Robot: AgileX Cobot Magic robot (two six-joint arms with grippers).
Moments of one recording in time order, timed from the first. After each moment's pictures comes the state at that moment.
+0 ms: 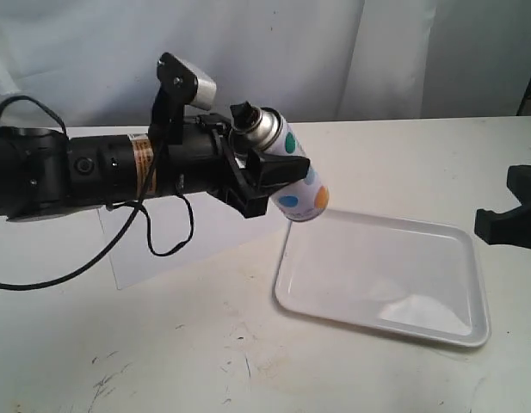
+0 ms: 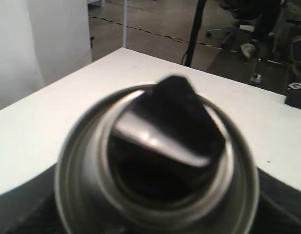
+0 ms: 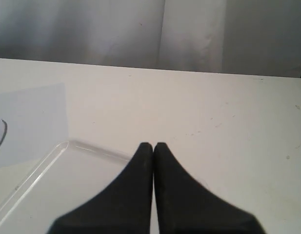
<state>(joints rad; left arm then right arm) -0.48 1.80 -0.97 1.08 -0.73 -0.88 0.44 0.97 -0.39 0.88 -0.22 -0.83</state>
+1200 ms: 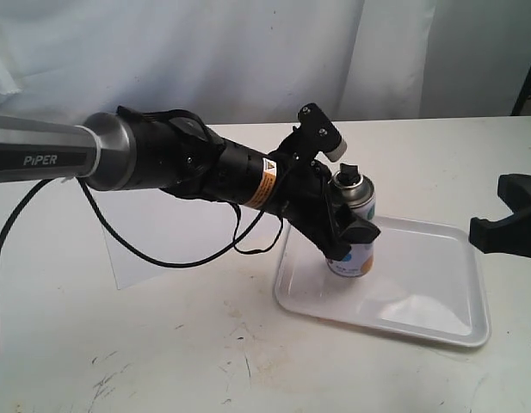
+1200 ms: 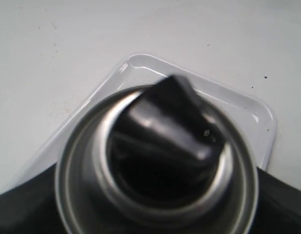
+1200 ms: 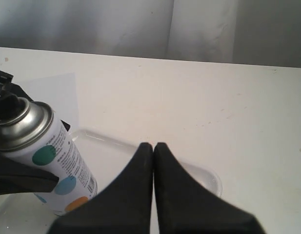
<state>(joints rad) -0.64 2.14 -1.43 1.76 -0.59 -1.43 0.44 0.97 -0.39 0.88 -0.17 -0.83</state>
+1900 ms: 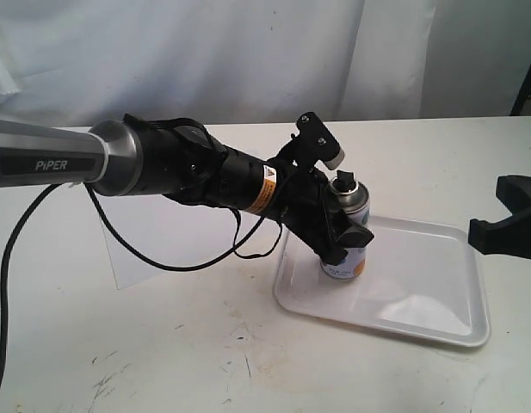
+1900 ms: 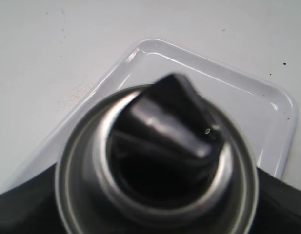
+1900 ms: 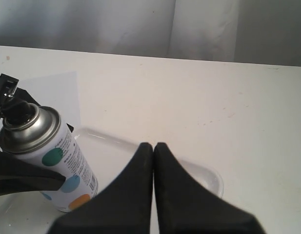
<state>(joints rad) -0.64 2.17 -1.43 1.77 -0.55 -1.42 0.44 0.97 -0.39 0.88 -0.17 -0.83</state>
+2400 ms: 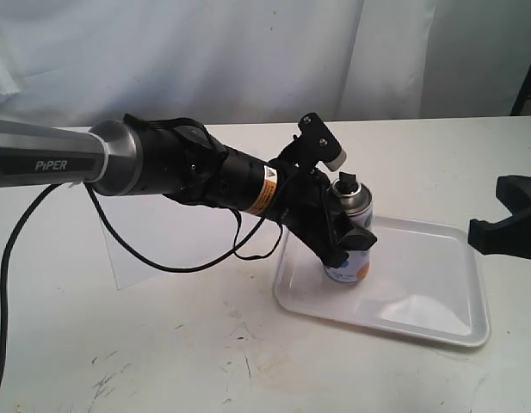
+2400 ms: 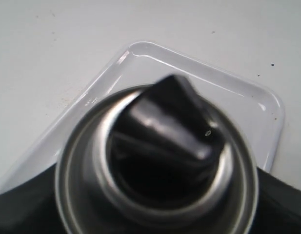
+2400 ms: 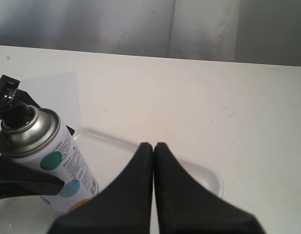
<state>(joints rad) -0.64 2.17 -1.43 1.77 -0.58 -1.41 0.44 0.97 -0.39 0.88 -0.17 -0.83</state>
